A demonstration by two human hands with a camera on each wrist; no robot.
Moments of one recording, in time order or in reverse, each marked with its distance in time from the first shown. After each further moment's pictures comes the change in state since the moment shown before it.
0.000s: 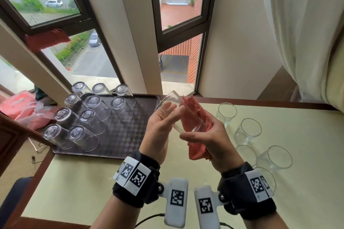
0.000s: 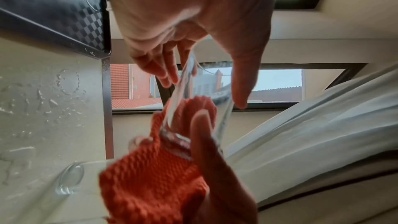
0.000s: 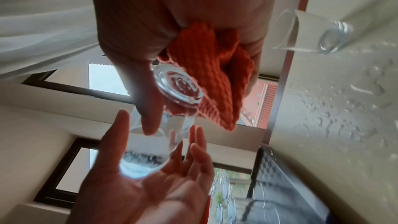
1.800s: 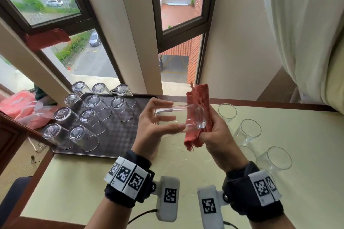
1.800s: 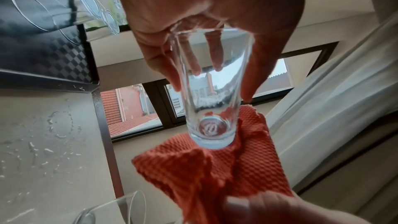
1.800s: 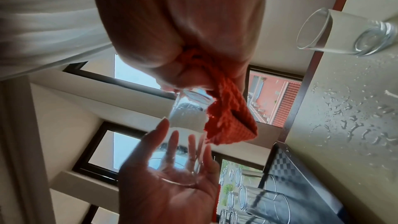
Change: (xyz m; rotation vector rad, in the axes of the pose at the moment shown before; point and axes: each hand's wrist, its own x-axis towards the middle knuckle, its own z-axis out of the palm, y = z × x) left_hand -0.016 0.019 -0.009 0.228 -0.002 0.200; right_hand -0.006 -0.015 0.003 -0.161 0.040 0.043
